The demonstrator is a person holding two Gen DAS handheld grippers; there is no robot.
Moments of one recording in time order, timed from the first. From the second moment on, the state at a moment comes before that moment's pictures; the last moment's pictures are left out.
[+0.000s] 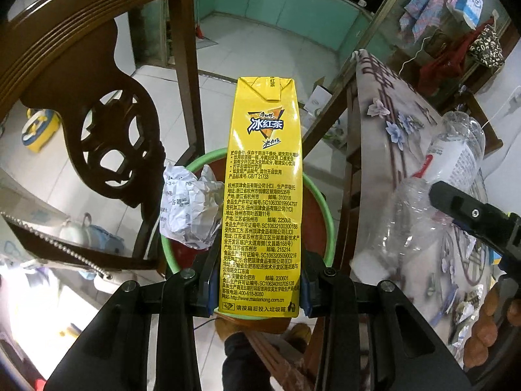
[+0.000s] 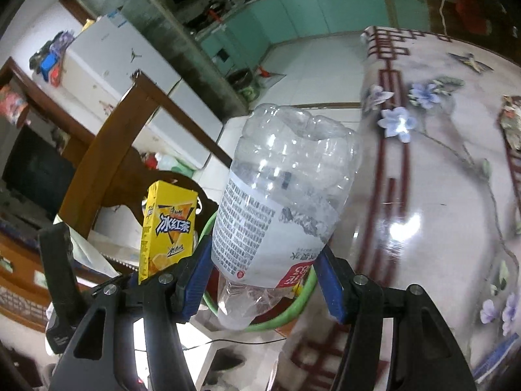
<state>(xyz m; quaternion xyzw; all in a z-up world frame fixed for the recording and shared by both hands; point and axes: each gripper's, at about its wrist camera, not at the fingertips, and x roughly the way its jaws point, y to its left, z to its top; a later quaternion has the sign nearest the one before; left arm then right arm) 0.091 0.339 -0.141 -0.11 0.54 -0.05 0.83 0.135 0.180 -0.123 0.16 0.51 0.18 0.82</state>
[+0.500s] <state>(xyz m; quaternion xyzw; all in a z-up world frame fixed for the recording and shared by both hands) 0.095 0.339 -0.119 -0.10 0.49 -0.03 0.86 0.129 0.168 -0.113 0.17 0.50 0.17 0.83</state>
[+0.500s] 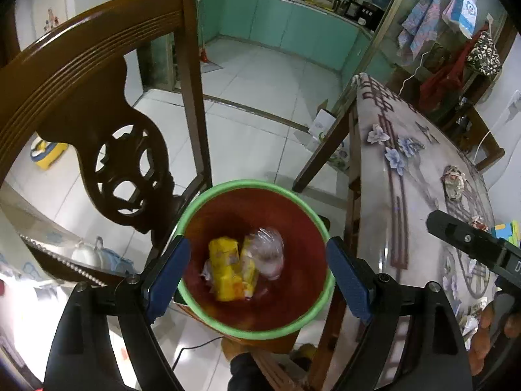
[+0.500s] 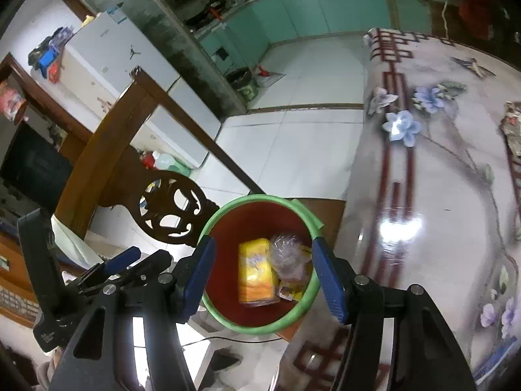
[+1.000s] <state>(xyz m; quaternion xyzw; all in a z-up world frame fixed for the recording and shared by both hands) 0.075 0.199 -0.101 -0.03 0.49 -0.15 0.86 0.027 -0.015 -0.075 0.18 0.47 0.02 0.86</state>
